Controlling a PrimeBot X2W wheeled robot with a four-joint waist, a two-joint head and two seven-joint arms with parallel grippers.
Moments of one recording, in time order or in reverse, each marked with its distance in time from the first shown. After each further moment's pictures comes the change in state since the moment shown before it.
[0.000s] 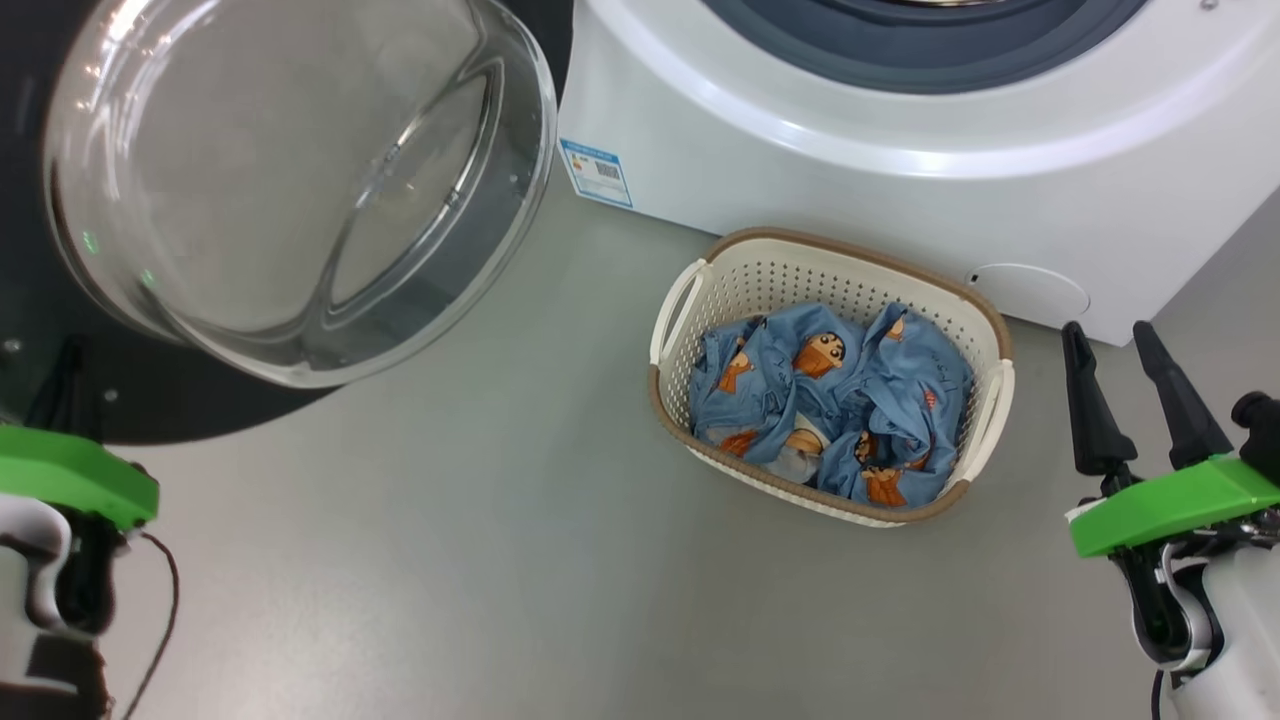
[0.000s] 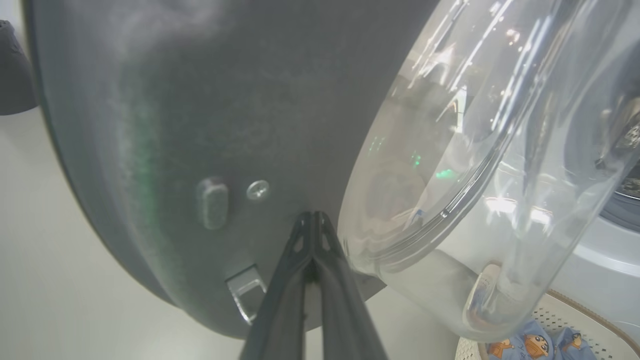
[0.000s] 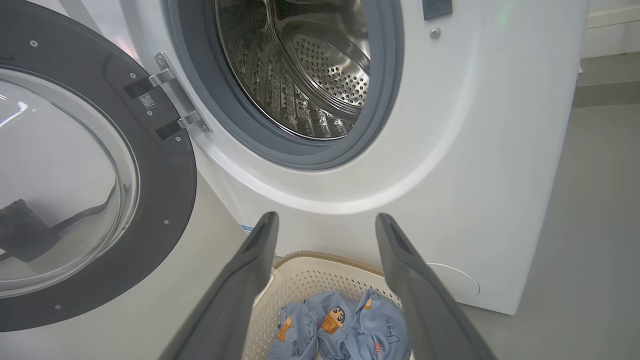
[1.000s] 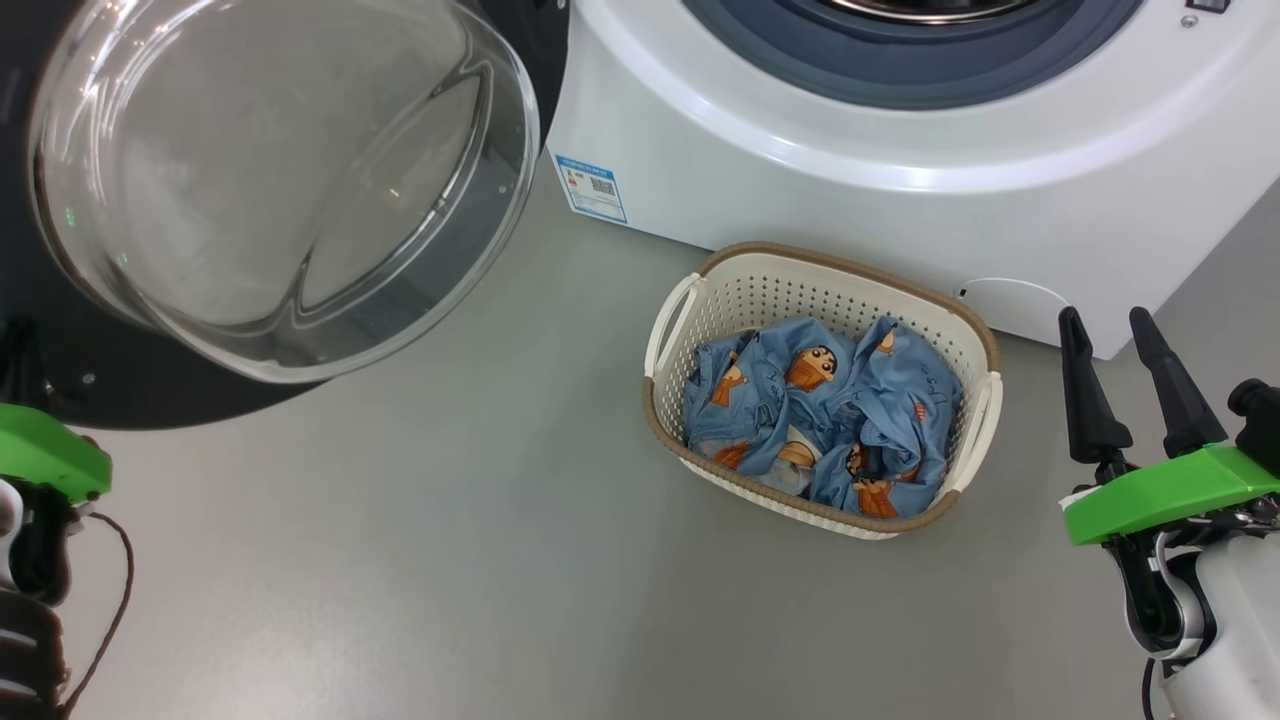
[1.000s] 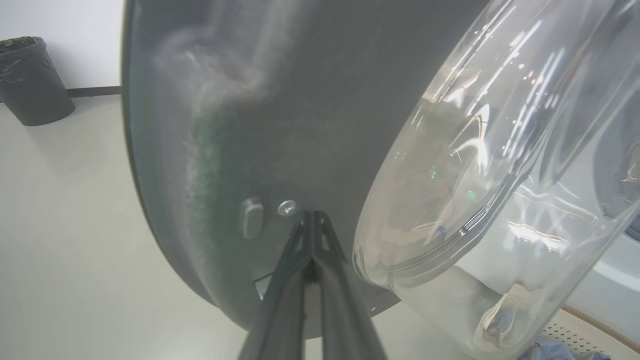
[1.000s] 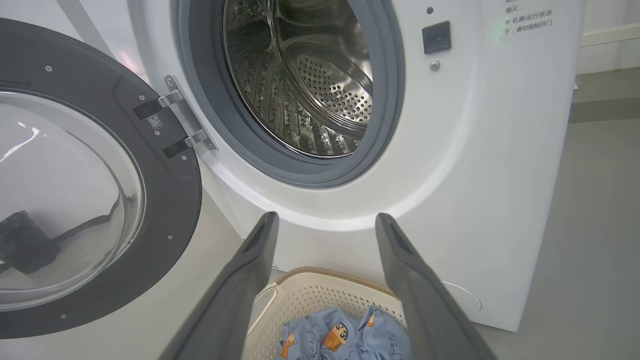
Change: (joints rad) left arm -0.179 0.041 -0.040 0.291 0.018 -0.058 -0.079; right arm -0.027 0.011 -0.004 0.008 0.000 0.000 0.000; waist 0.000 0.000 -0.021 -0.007
